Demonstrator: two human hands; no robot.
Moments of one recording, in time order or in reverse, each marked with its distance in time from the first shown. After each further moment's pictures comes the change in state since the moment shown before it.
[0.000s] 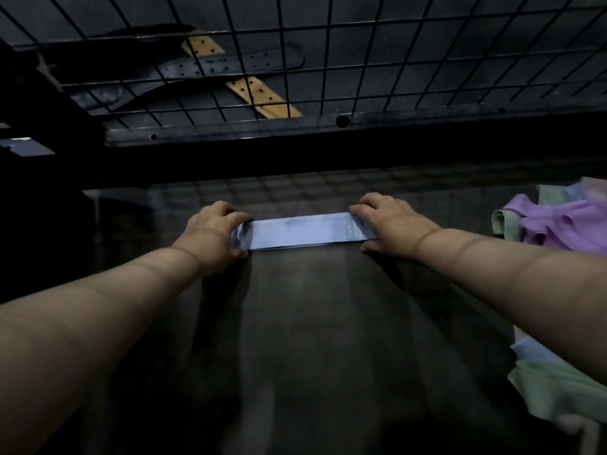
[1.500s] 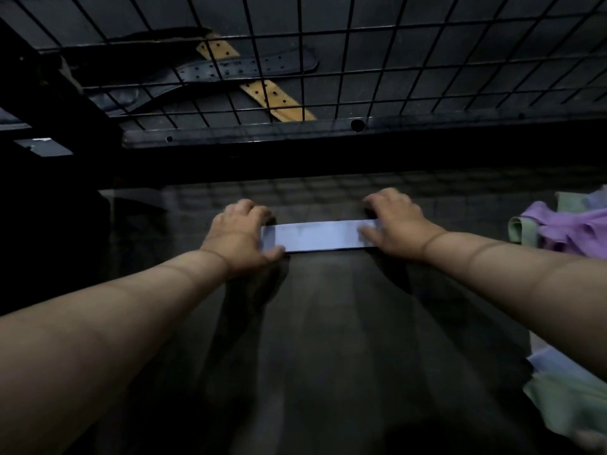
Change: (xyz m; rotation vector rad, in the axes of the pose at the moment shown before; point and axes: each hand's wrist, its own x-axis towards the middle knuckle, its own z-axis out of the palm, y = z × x) left_hand 0.005 0.022 0.008 -0.040 0.137 -0.028; right_hand 0.015 -0.010 0.003 0.216 0.152 0.157
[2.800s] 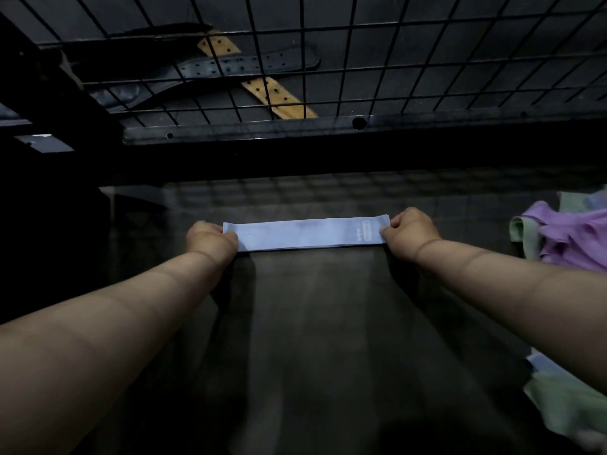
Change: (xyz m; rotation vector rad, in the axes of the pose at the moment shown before) left_hand -0.004 -0.021 0.018 -0.778 0.184 -0.814; right_hand -0.007 0.005 0.016 0.443 0.070 0.576
